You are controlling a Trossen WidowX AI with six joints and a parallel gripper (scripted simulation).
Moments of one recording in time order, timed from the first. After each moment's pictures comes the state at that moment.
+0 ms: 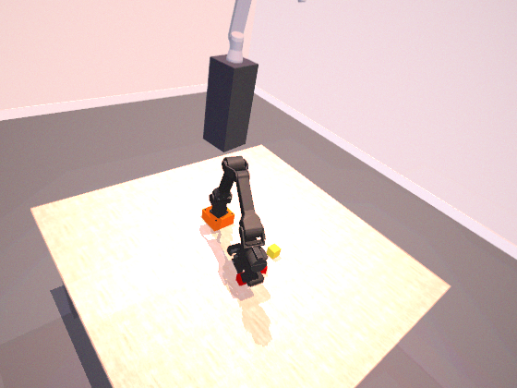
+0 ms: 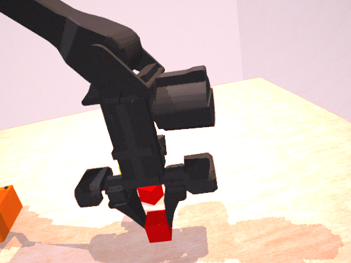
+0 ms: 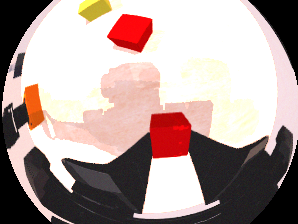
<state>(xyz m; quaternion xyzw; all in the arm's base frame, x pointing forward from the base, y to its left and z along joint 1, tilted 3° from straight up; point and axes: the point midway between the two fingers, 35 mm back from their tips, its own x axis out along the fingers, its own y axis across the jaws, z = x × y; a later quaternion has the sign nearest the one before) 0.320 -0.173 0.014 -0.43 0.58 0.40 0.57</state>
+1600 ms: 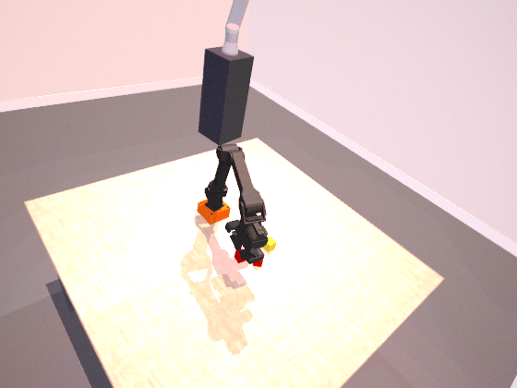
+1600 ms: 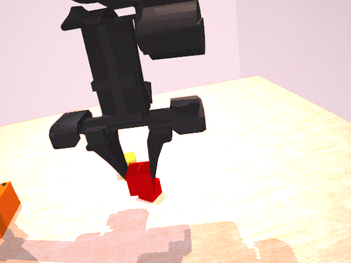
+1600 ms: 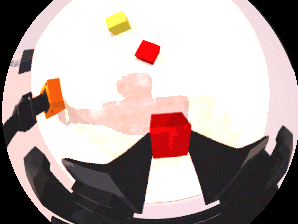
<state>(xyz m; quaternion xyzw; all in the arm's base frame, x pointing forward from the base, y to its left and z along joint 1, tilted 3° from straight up) 0.317 -0.165 0.094 -0.42 0.58 0.41 0.56</state>
